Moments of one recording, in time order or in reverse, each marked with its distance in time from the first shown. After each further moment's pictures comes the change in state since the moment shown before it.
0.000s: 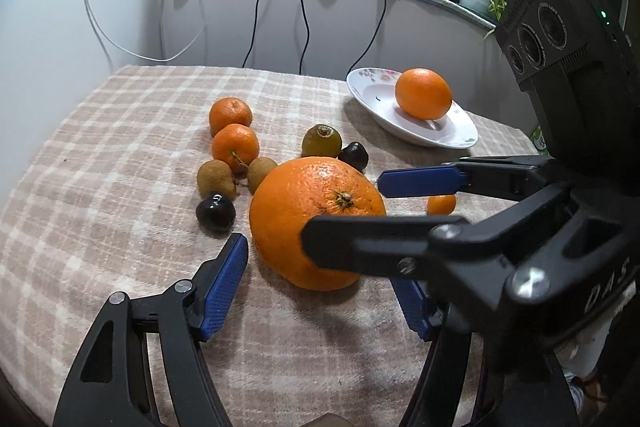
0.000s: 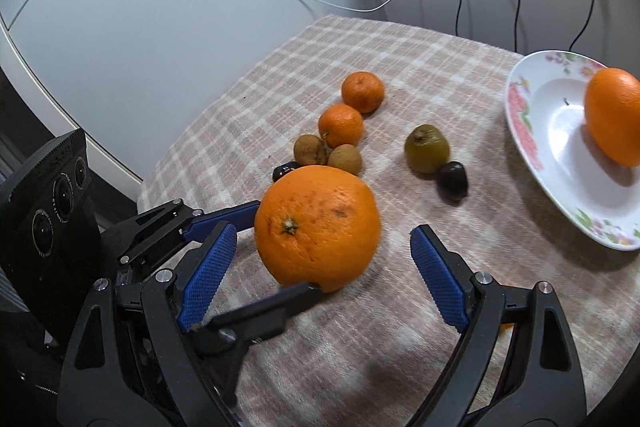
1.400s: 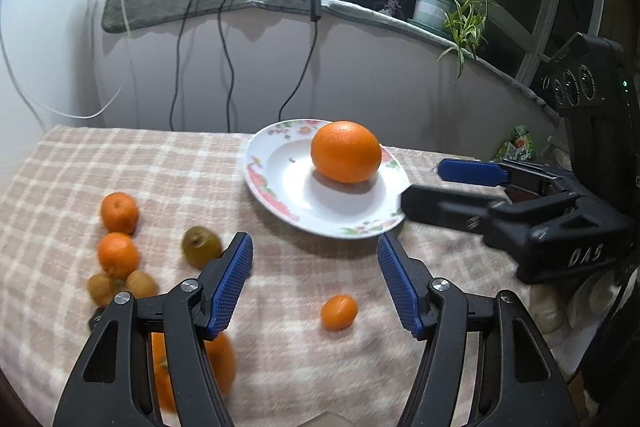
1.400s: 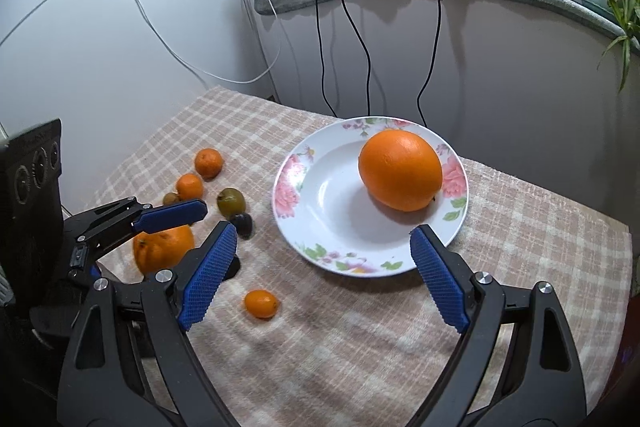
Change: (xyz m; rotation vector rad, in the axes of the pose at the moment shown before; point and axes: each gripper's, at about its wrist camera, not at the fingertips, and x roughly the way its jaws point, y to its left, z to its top) left arm 0.021 -0.068 0.064 0.054 -0.050 -0.109; right arm -0.121 -0.093 0.003 0.047 -0.195 -0.300
